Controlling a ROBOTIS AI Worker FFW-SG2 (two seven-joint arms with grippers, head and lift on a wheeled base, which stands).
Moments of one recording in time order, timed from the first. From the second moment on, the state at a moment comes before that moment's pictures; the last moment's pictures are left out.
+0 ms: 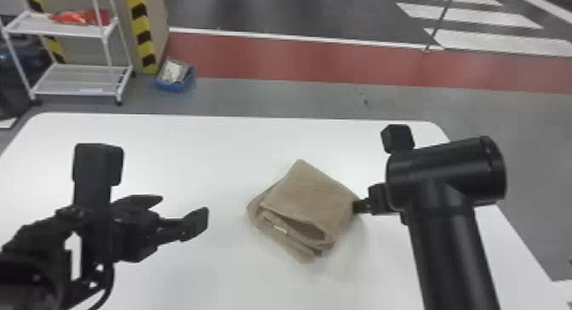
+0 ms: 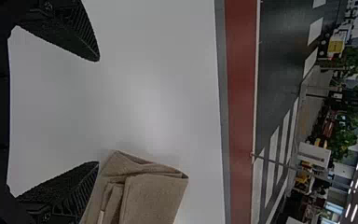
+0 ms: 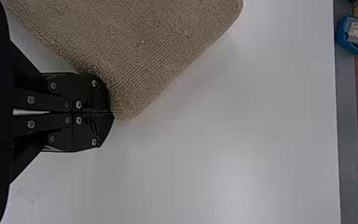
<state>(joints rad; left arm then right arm) 0.17 0.04 -0.06 -2.28 -0.06 1.13 -0.46 -0.30 -0.02 0.01 -1.74 0.65 1.57 0.76</state>
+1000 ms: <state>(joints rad) 0.16 0.05 -0.06 -2.17 0.02 0.99 -0.49 -0.33 0.00 -0.02 -1.72 0.41 1.41 0.48</state>
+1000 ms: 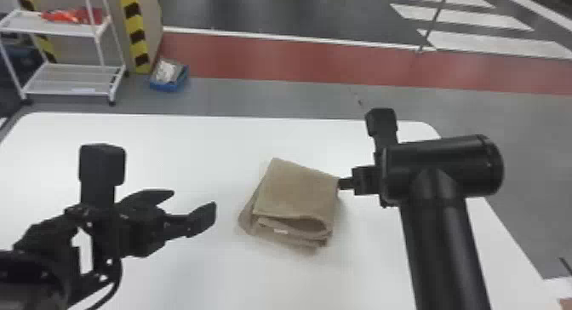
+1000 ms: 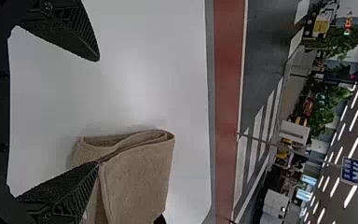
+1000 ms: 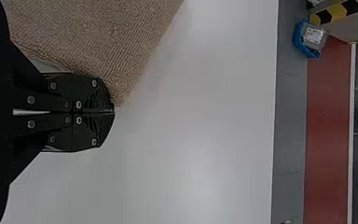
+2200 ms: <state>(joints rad) 0.17 0.05 -0.04 -2.18 0.02 0.99 -0.49 -0.39 0.00 0.00 -1.51 0.28 1.09 0.48</state>
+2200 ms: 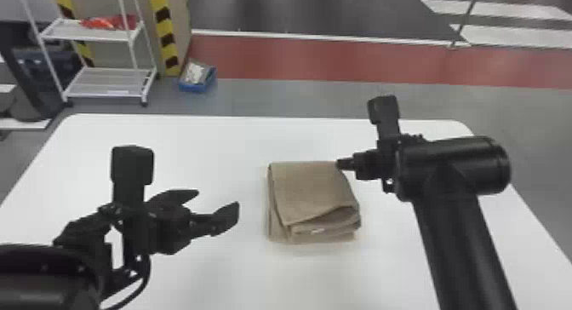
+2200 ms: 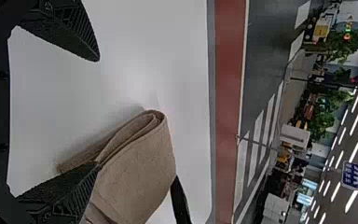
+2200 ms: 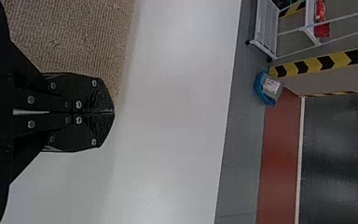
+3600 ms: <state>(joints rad) 0.17 0.04 -0.04 -2.18 0.01 0.99 -0.50 -0.07 0.00 0.07 -2.08 0.30 1.57 0.65</state>
